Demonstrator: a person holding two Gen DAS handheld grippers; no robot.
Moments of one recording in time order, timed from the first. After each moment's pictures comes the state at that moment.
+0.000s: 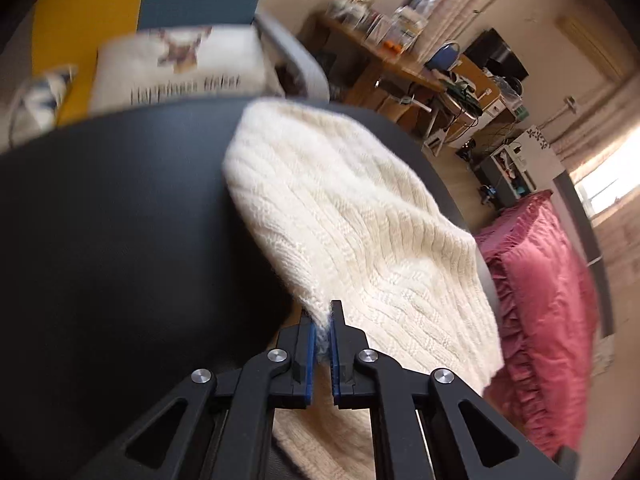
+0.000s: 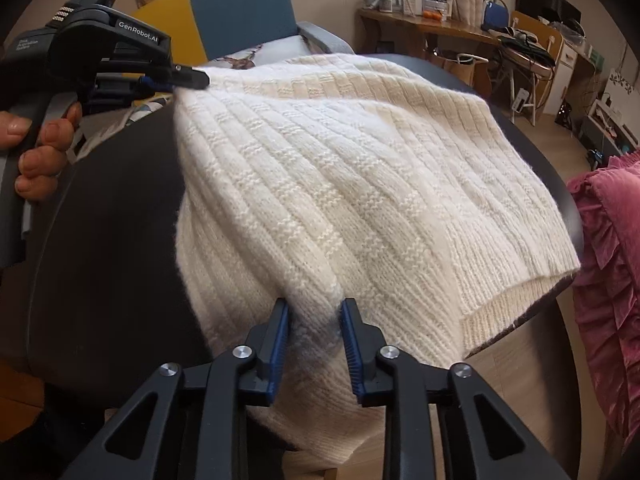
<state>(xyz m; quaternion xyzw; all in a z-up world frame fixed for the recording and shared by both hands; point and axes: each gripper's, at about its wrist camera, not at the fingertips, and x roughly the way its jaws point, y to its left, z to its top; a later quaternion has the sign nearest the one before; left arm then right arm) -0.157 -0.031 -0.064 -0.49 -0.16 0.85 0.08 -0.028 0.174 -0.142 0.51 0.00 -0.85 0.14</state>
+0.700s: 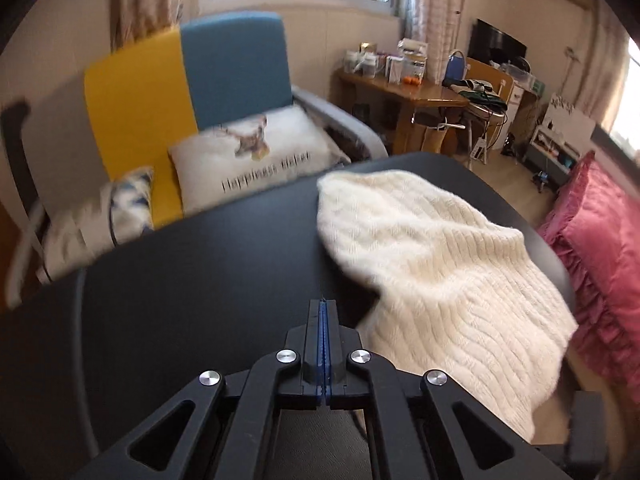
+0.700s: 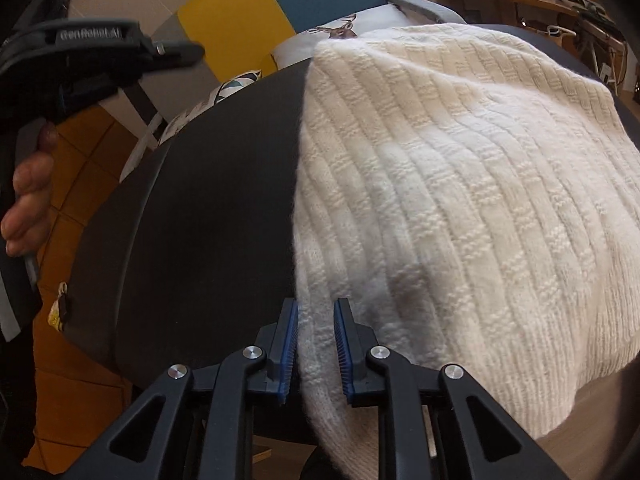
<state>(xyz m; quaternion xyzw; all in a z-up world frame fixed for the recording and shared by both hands) -0.091 -0.127 -0.019 -0.44 -0.05 0.90 0.00 -0.022 0.076 -0.152 0.54 -0.07 -0.79 0.28</state>
